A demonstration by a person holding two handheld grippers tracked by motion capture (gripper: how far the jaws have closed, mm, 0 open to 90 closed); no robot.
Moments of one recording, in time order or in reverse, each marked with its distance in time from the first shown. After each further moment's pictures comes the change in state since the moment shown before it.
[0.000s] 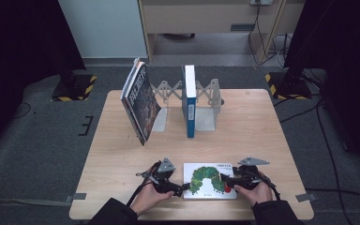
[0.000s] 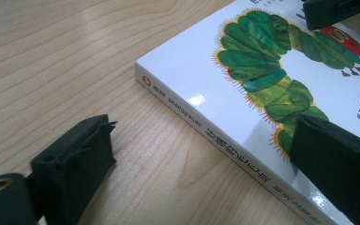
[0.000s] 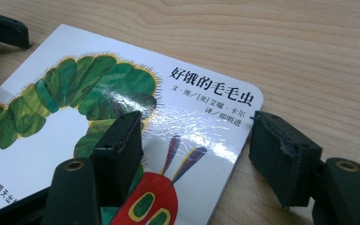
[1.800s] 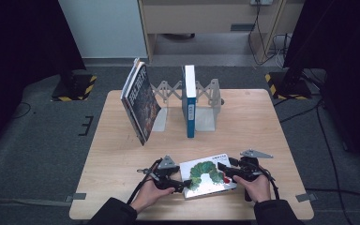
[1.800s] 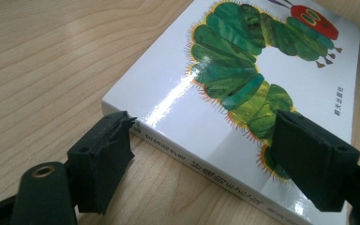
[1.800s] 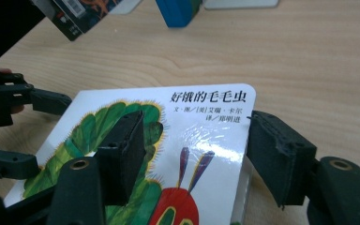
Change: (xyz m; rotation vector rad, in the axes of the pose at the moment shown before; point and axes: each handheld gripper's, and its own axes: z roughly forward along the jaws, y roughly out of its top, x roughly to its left) left arm 0.006 0.006 0.005 -0.024 -0.076 -0.010; right arm -0.006 0.020 0.004 -0.135 0.088 0.092
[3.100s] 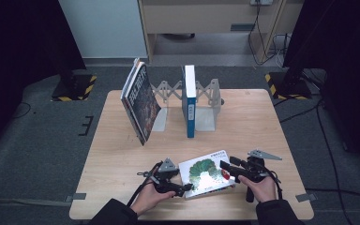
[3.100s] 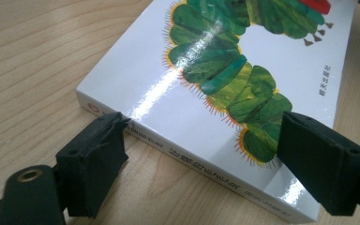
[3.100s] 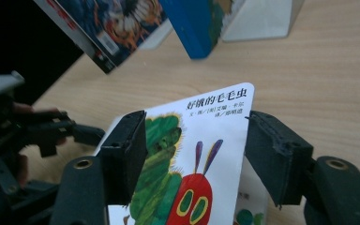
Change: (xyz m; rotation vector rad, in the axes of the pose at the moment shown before) left arm -0.009 -0.004 -0.003 0.010 -0.013 -0.013; right arm 0.001 0.005 -0.021 -0.105 0.099 0.074
